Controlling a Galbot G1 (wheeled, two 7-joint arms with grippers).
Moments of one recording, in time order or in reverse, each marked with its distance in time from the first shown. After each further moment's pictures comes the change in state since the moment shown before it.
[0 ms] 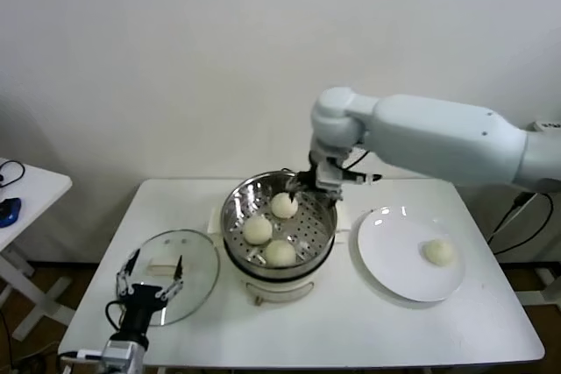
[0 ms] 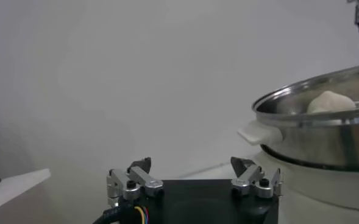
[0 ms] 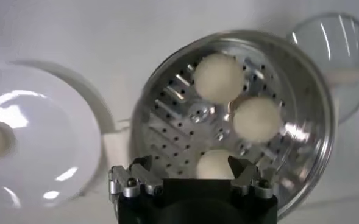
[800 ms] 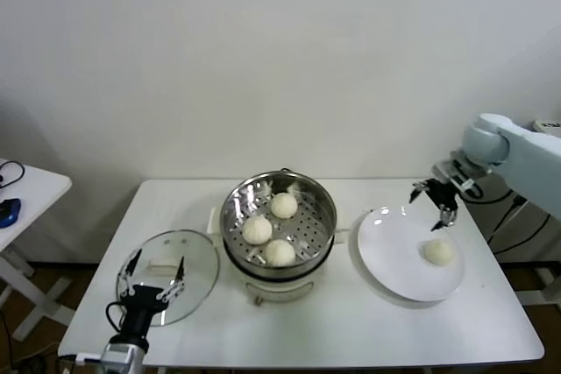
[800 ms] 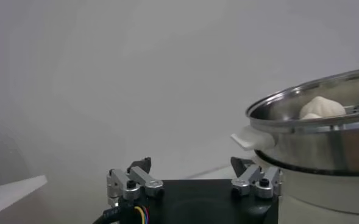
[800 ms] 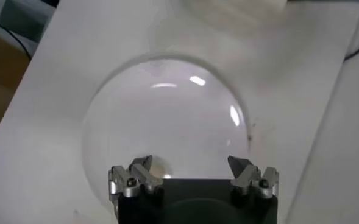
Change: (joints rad) left arm 0.025 0.005 0.002 -0.019 0.001 -0.010 0.003; right arm -0.374 -0.353 0.218 -0.321 -0.019 -0.198 -0.007
